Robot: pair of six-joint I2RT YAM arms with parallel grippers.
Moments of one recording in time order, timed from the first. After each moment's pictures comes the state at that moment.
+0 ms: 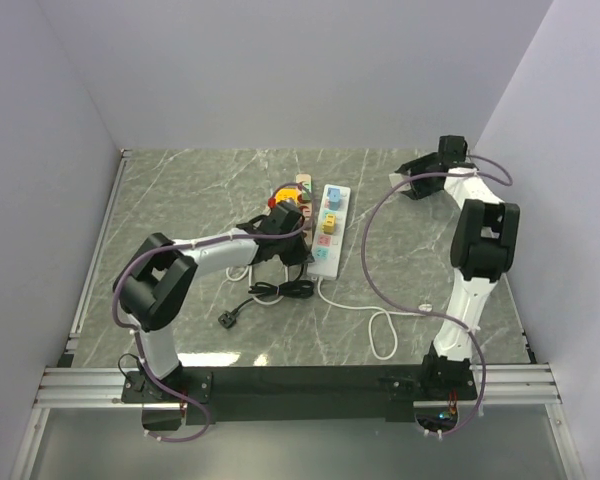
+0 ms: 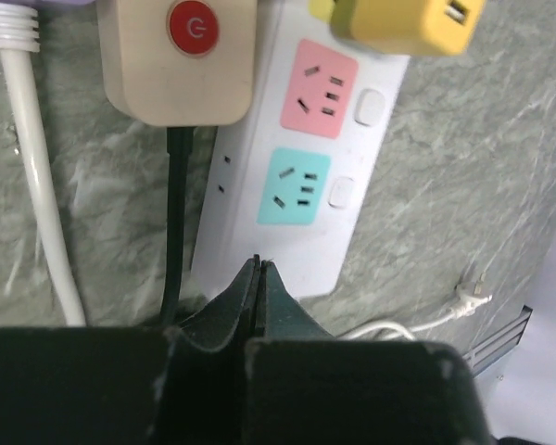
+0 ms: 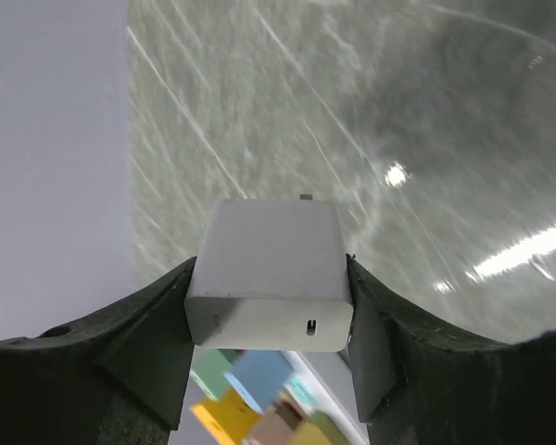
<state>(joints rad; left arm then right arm) -0.72 1.83 1.14 -0.15 0.08 -0.97 -0.13 2.10 1.67 -0.45 -0.25 1.08</state>
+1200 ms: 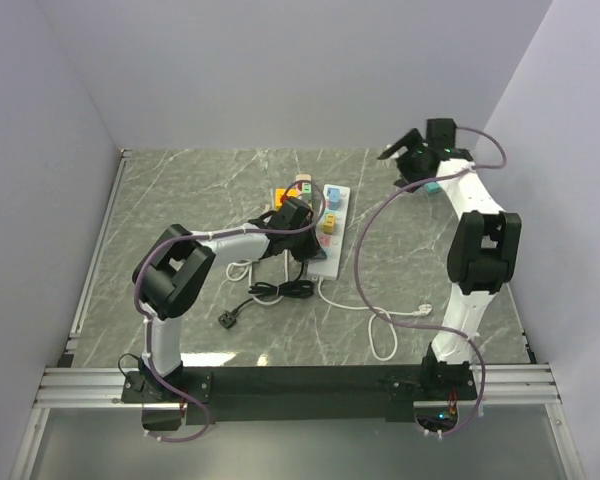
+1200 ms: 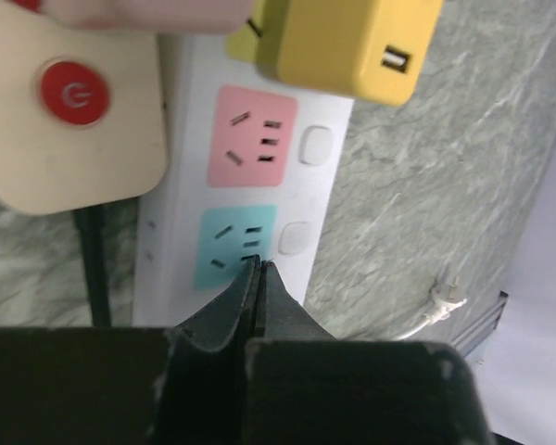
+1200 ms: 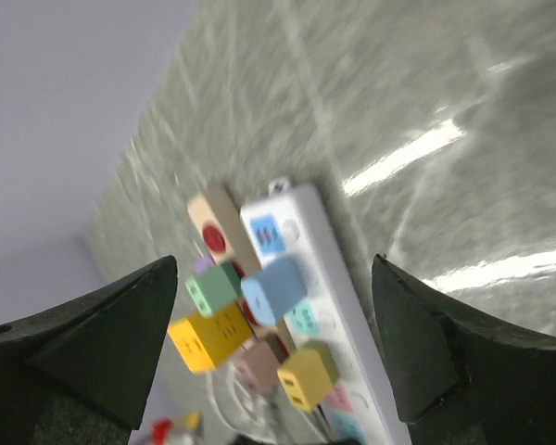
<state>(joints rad) -0.72 1.95 1.24 -0.10 0.15 -0.97 -0.04 1.98 1.69 -0.49 -0.25 0.94</state>
